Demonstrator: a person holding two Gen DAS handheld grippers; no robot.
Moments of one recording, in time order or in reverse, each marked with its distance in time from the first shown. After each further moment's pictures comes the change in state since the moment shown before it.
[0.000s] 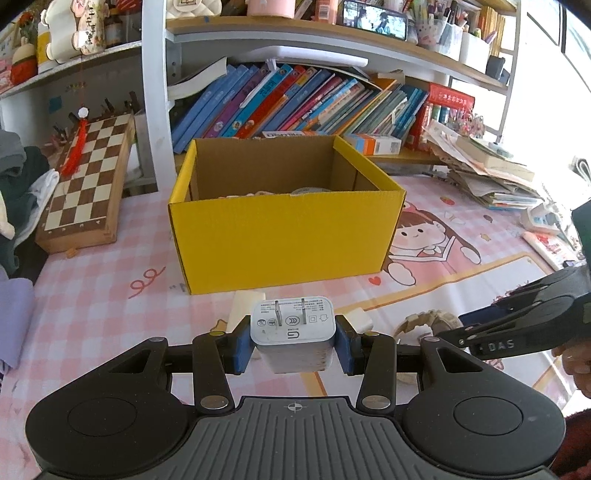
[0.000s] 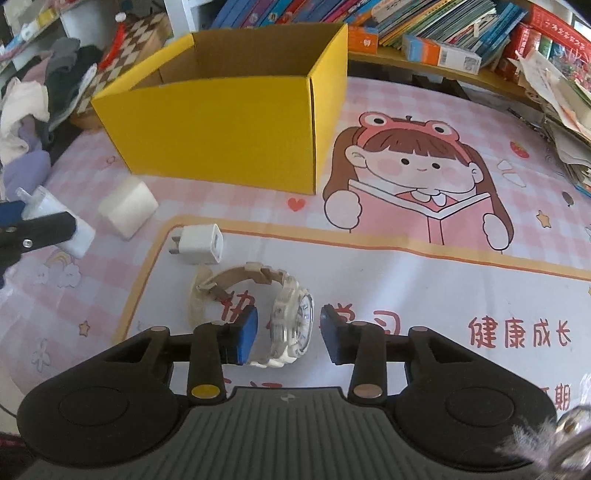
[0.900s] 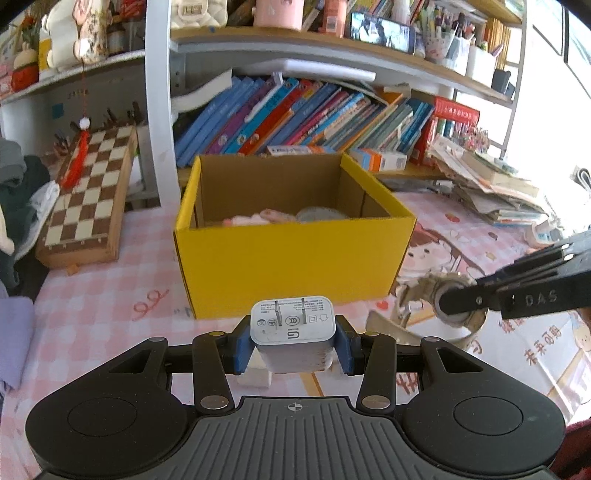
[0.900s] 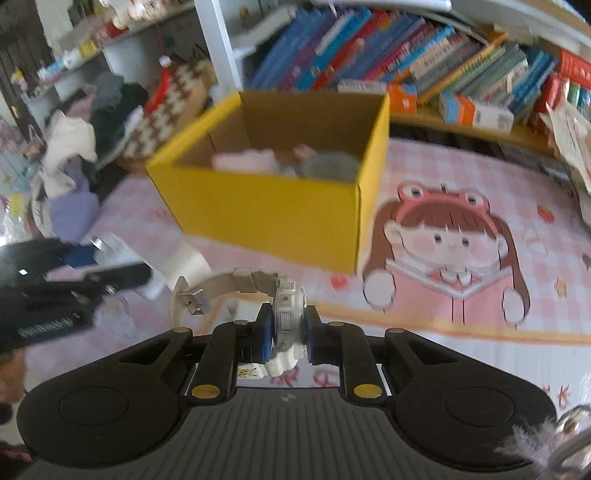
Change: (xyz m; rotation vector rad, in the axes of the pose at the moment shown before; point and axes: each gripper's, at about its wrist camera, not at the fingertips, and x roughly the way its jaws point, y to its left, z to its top) left arm 0.004 0.007 0.020 -0.008 -0.046 0.001; right arm -0.050 0.012 0.048 -0.055 -0.150 0.133
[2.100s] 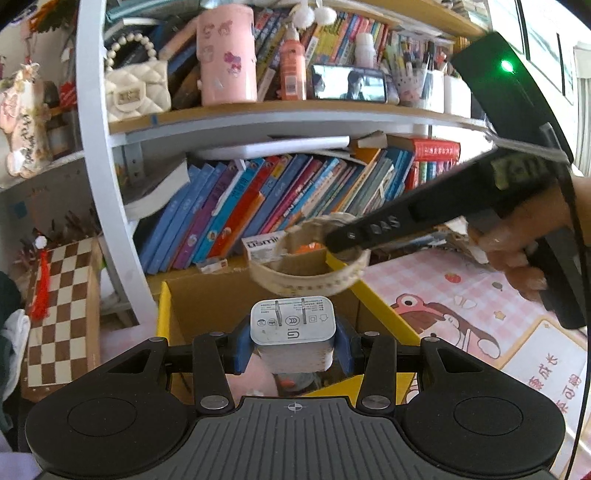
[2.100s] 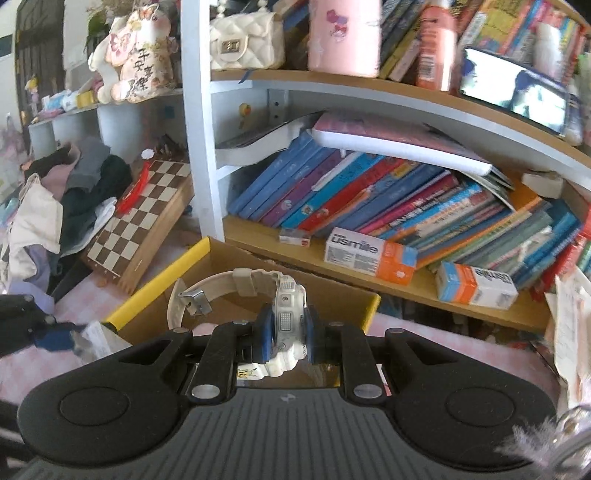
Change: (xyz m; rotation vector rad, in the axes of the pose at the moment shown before) left arm 0.048 -0.013 0.096 0.159 -0.144 -0.027; right arm 0.049 -0.023 0.163 -0.193 -0.207 -0.056
